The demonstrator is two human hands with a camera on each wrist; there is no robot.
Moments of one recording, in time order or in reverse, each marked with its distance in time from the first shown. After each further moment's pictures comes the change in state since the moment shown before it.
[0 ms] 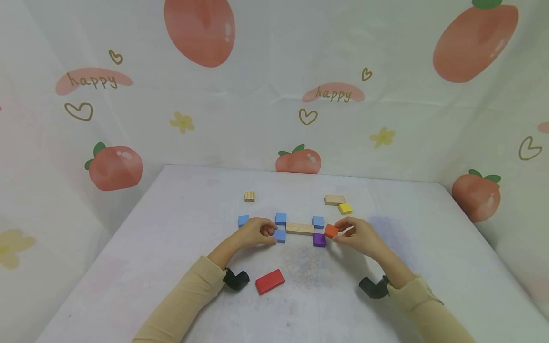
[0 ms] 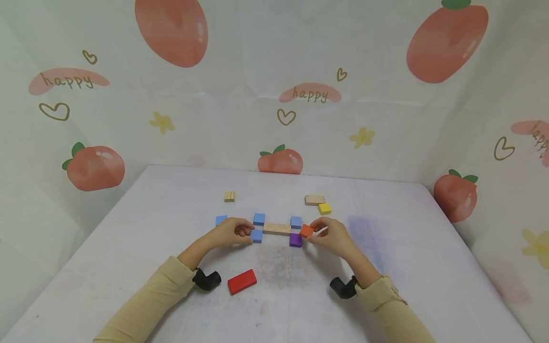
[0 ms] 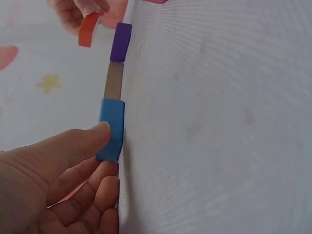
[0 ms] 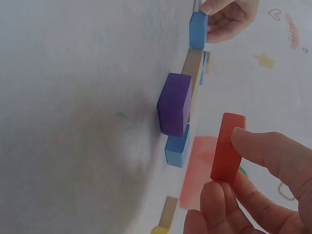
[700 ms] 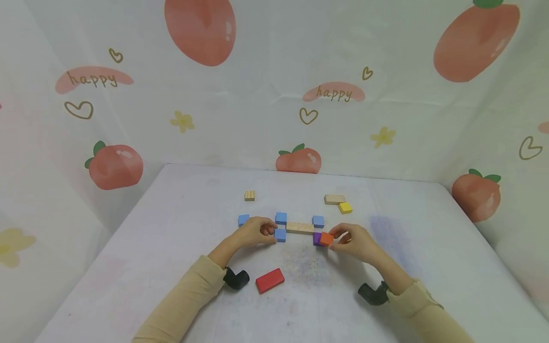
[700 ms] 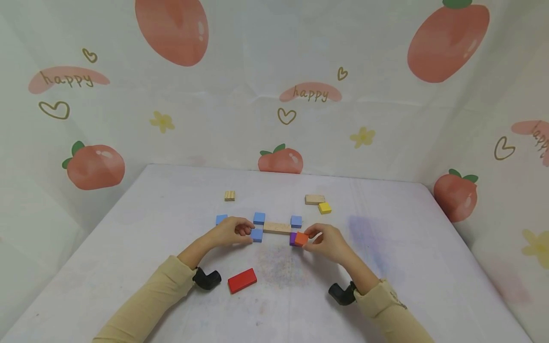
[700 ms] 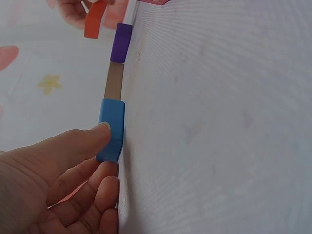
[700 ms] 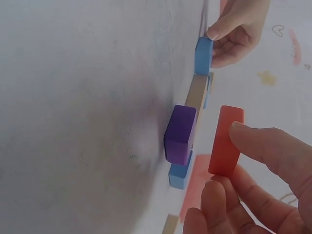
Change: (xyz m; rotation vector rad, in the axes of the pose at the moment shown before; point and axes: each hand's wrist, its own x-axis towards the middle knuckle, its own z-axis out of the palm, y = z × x) left_hand 0.001 -0.002 0.001 0.001 0.002 -0.026; right_hand -0.006 -0.004 0.012 0.004 -0.056 -0.037
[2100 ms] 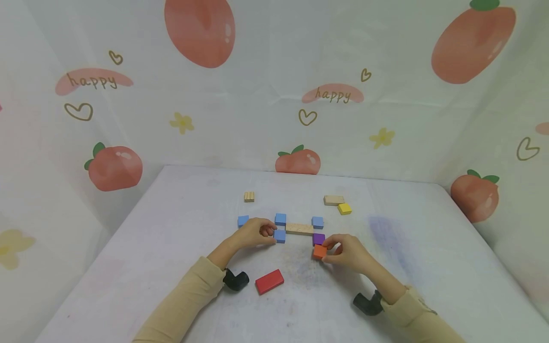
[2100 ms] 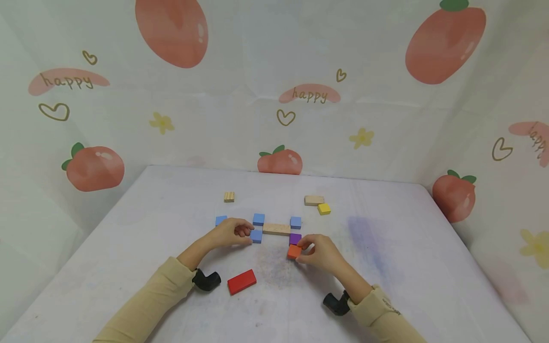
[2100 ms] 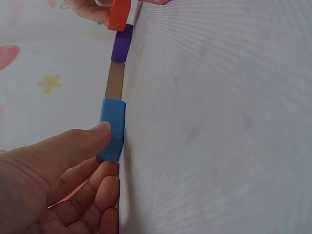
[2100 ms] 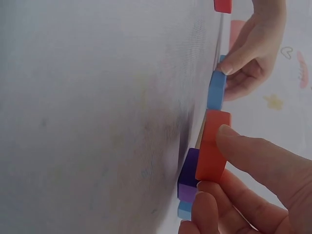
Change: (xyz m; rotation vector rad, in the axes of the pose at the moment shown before) left_hand -0.003 0.004 -0.001 0.000 0.001 0.014; right_hand -0.008 -0.008 0.020 -0.052 -0.051 0.003
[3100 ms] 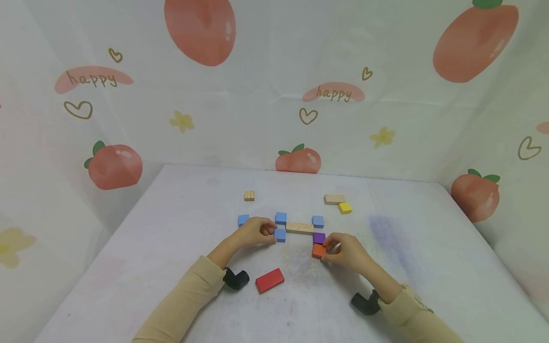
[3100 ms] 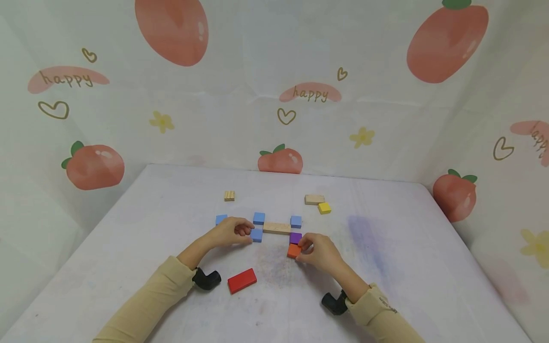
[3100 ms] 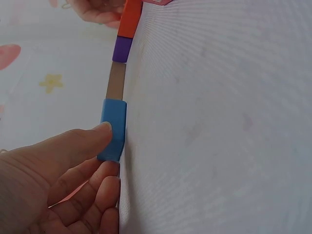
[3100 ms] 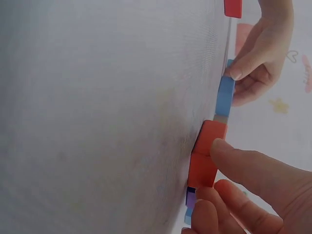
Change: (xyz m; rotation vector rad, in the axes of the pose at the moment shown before) left_hand 0.000 0.000 0.000 -0.001 0.003 -0.015; right_hand 0.003 -0.002 0.007 -0.019 0.037 0.074
